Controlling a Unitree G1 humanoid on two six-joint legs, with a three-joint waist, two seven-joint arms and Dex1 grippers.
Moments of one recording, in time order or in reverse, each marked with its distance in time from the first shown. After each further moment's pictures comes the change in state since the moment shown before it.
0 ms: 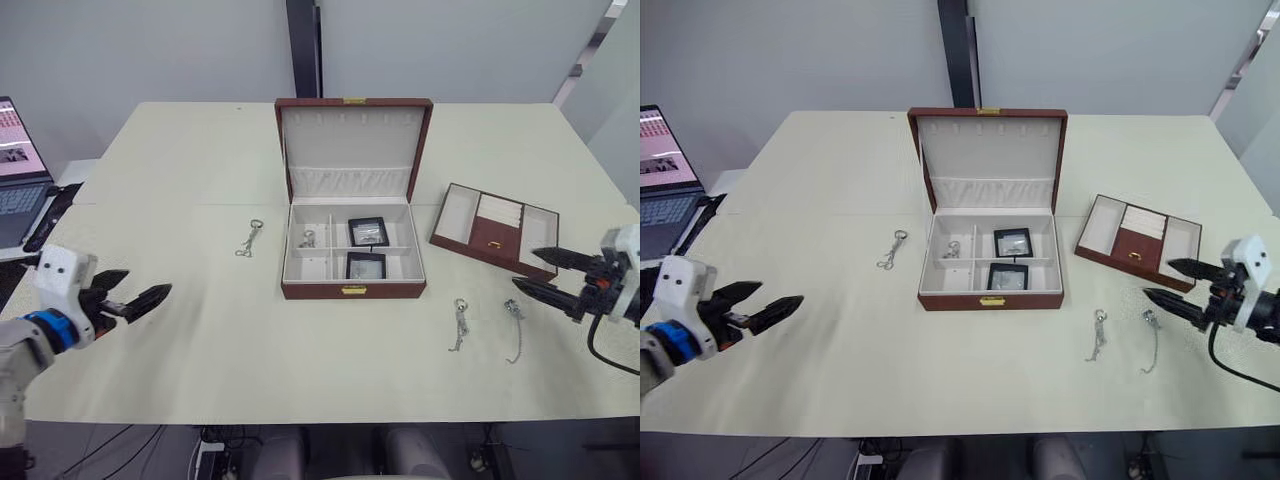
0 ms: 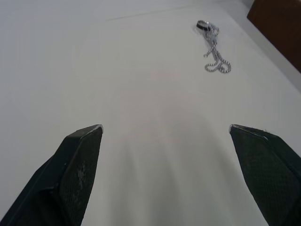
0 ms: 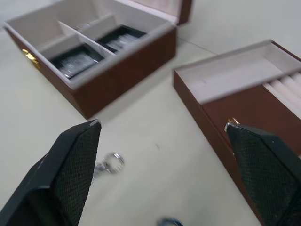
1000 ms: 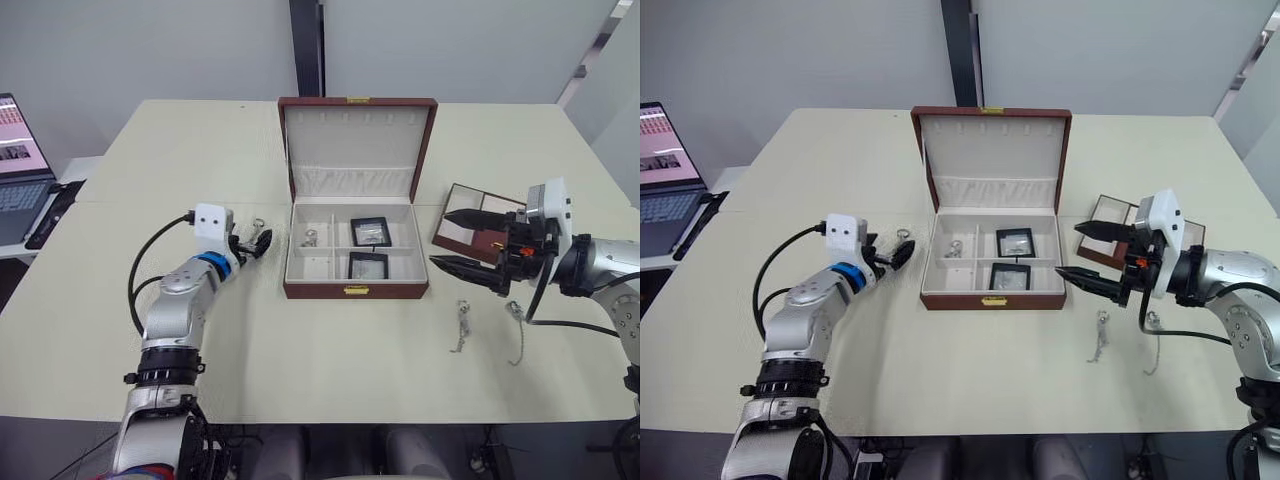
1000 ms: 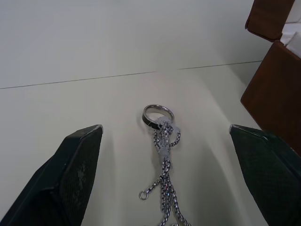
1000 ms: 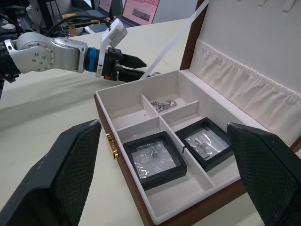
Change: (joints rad) left arm -0.522 -0.362 -0.392 0.528 0.245 -0.340 0.353; right arm -0.197 0.097 0.168 -0.269 0.085 0.138 -0.145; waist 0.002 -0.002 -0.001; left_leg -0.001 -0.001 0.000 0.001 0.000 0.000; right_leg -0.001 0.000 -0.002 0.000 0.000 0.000
